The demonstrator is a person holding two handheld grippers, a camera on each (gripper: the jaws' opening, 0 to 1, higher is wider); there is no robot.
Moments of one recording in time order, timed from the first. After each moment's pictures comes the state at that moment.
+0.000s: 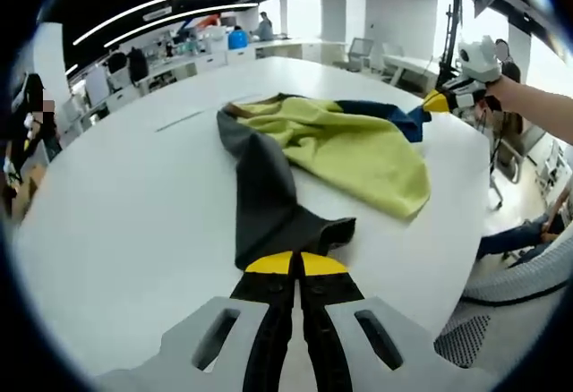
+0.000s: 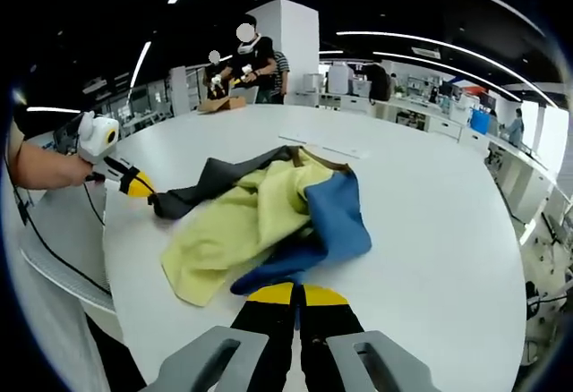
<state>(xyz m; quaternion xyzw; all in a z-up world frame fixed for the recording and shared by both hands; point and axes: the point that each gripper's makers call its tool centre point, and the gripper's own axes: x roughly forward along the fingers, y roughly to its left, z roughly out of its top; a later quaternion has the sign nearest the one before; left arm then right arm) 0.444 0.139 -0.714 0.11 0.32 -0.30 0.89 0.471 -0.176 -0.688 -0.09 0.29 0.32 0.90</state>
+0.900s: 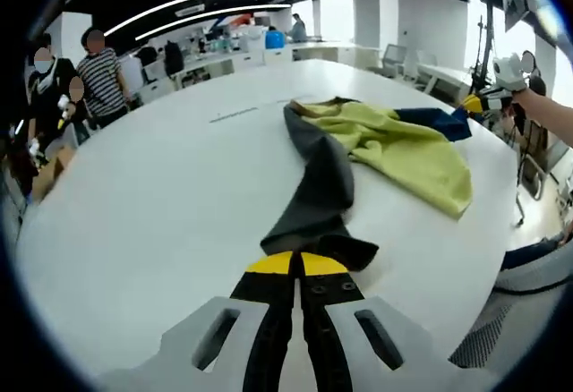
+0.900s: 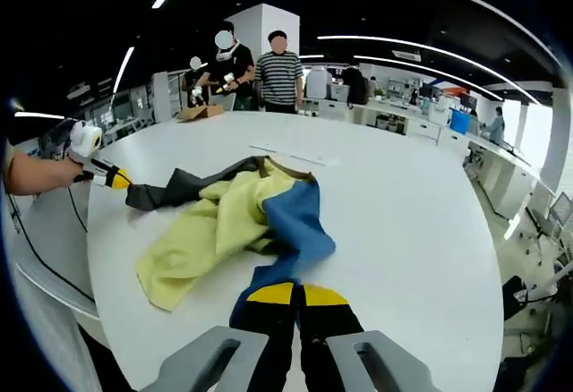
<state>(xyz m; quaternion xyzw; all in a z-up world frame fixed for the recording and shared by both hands) 0.474 0.217 -0.704 0.11 0.32 -0.22 0.92 0.498 -0.214 -0.671 -0.08 0.28 0.27 0.92</state>
